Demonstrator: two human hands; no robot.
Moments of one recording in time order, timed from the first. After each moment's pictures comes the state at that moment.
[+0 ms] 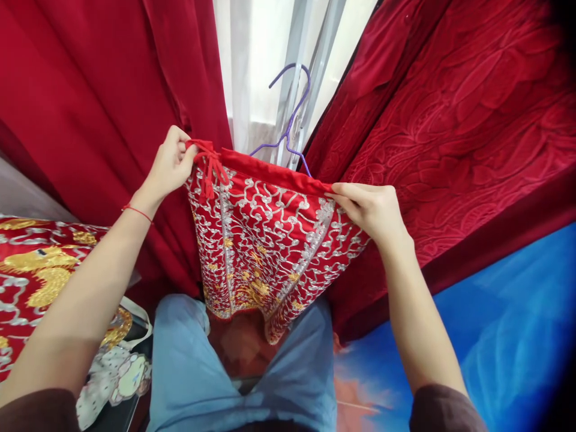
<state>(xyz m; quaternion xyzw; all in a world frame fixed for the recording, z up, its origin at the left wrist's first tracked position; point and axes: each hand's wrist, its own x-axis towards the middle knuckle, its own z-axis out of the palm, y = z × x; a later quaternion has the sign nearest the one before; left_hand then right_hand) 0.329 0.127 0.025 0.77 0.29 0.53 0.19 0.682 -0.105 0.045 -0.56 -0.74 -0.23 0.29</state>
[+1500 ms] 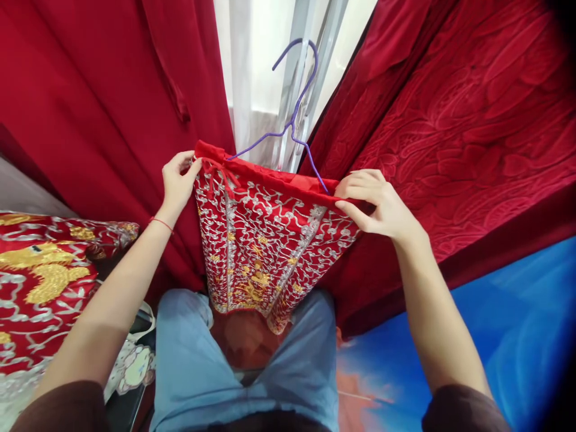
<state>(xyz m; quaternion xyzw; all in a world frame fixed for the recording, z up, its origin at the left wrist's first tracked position) 0.340 0.144 -0.044 0.67 0.29 0.65 0.20 0.693 -0.105 0.048 -0.45 -0.84 -0.15 0.25</state>
